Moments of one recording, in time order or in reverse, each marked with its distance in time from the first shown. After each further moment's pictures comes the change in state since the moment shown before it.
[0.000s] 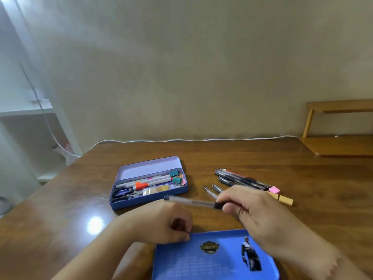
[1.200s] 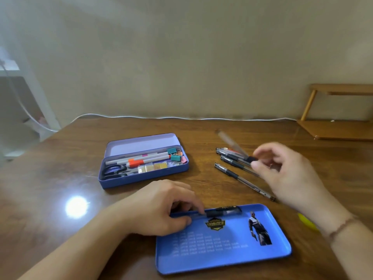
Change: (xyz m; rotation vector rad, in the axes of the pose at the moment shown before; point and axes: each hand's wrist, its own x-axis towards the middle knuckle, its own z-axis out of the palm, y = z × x) left_hand -0.011 -0.010 0.013 -0.135 0.151 0.169; right_hand 0.015 0.035 0.012 -0.053 0.378 0.408
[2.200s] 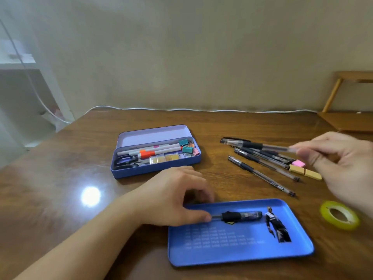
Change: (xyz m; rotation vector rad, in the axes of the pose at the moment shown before) left_hand -0.001 0.000 0.002 0.048 0.098 0.016; right_hand -0.008 0.008 -0.035 0.010 0.061 -0.184
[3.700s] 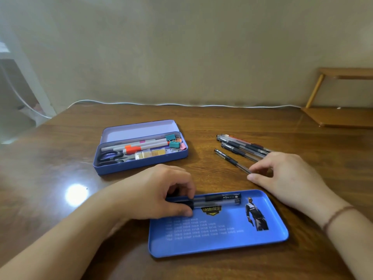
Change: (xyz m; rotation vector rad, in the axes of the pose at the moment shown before) left_hand 0.001 -0.007 -0.001 -0.054 -0.125 -0.084; right_hand 0.000 0.007 0.044 -0.441 -0.357 0.217
